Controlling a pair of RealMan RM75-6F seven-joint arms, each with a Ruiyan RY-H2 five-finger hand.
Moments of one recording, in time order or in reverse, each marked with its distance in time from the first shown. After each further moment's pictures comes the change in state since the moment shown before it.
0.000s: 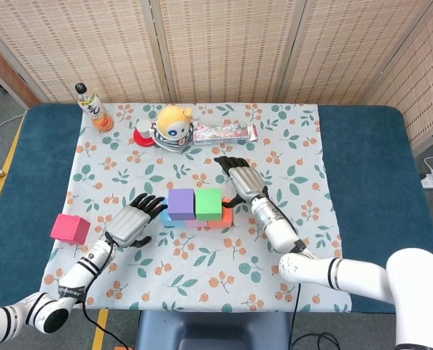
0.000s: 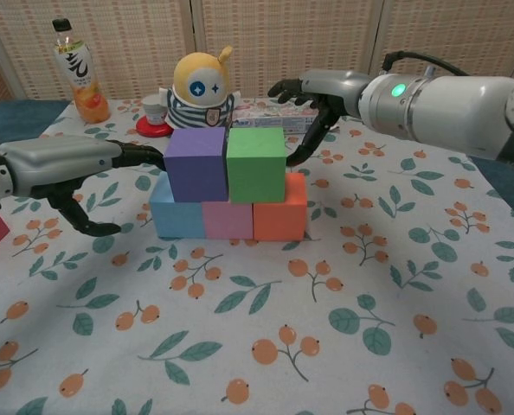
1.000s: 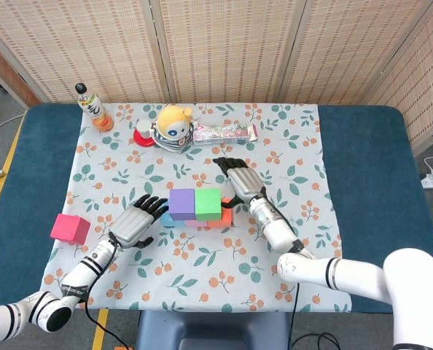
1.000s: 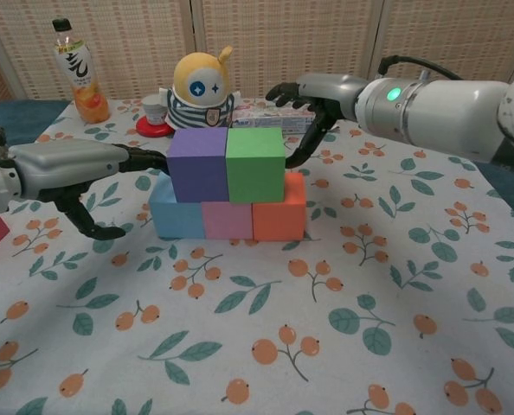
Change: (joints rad) left arm -0.025 -0.006 0.011 -0.001 -0.024 -0.013 0.019; right arm 0.002 -0.014 0.002 0.017 0.000 -0.011 -0.006
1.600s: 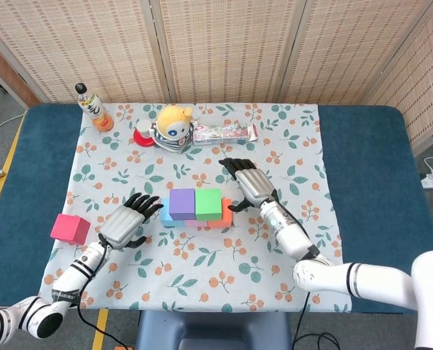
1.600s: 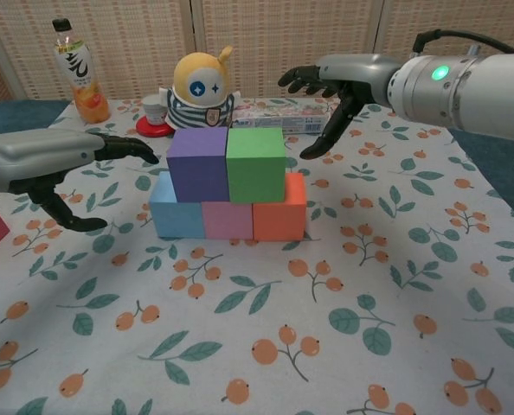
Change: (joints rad) left arm 0.044 0.048 0.017 -0.043 0.025 0.075 -0.023; right arm -0.063 0.144 -0.021 -0.199 -0.065 0.047 0.001
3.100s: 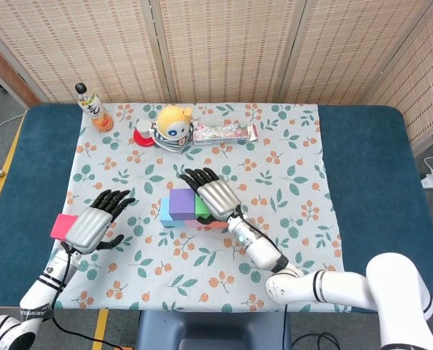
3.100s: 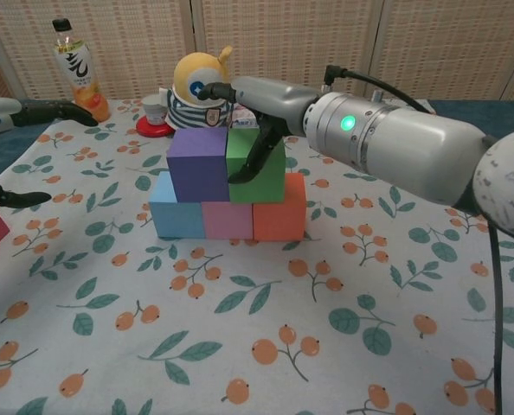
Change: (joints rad) left arm 0.143 0.103 0.011 -0.038 0.122 0.167 -0.173; right arm 0.061 -0.259 0.001 0.167 -0.220 0.066 -0.038
